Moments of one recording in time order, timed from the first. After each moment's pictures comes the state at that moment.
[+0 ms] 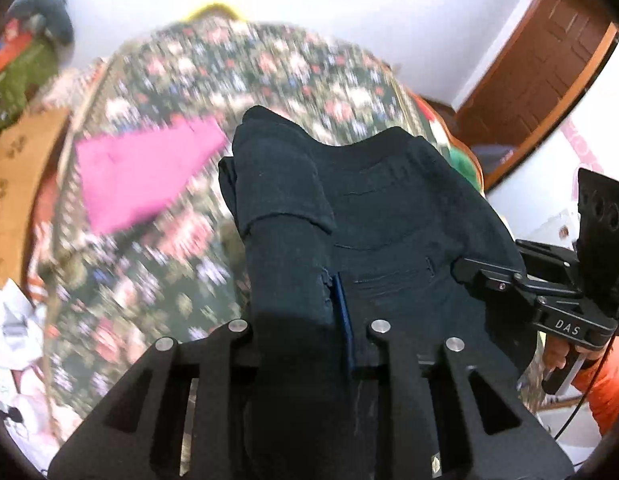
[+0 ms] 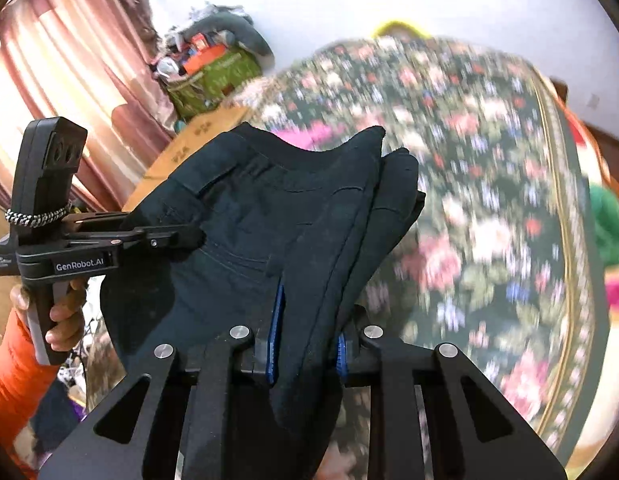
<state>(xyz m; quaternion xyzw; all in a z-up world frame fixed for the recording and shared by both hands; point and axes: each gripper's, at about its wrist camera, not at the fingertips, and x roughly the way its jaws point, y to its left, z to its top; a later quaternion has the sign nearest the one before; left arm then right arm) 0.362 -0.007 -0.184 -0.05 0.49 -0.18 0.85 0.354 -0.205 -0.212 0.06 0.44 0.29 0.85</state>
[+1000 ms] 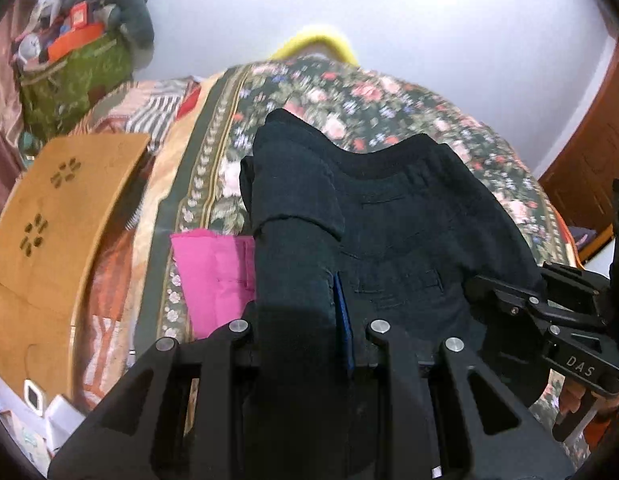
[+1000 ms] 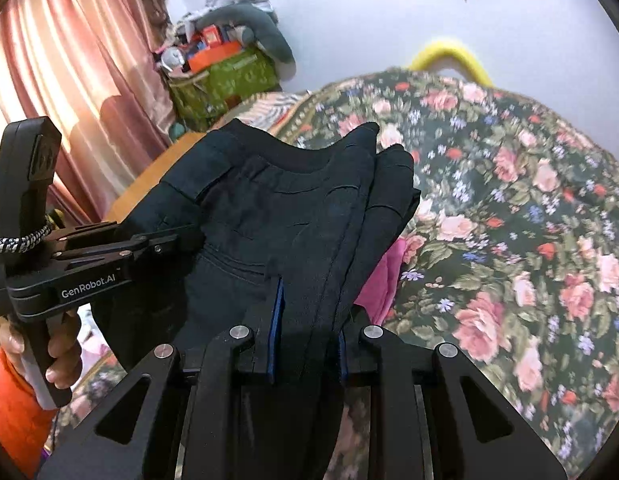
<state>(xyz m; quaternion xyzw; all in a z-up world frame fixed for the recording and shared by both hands) 0.565 0.152 -0.261 -0.08 0.45 -0.04 0.89 0.566 -0.038 -0.260 0.00 0.44 0.31 0.84</state>
